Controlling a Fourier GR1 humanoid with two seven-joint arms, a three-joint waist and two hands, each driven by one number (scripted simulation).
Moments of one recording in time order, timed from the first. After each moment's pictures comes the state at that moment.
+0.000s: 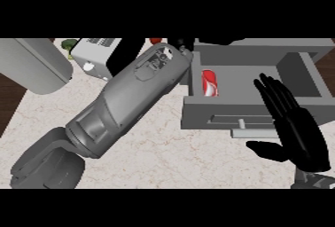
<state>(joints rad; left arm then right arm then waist) -1.43 0.03 -0.60 -0.49 0.67 0.83 -0.06 -0.07 -0.25 0.11 -1.85 0.96 0.01 0.00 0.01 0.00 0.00</state>
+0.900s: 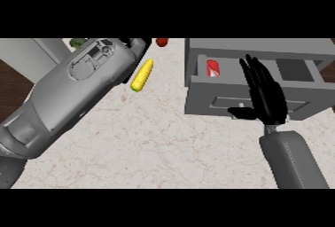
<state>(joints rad) -1.28 0.31 -0.62 -0.87 0.57 0.80 0.19 -0.39 -0.17 0.01 -1.21 1.13 -0.37 -0.11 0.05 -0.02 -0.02</state>
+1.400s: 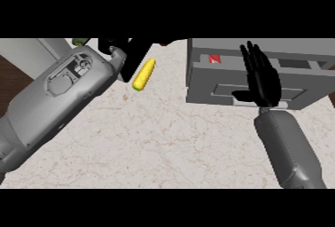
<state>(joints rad) -1.16 0.41 -0.63 -1.04 0.55 0.79 0.25 -0.60 -0.17 -0.08 -0.88 1.19 -0.57 -0.12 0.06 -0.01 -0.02</state>
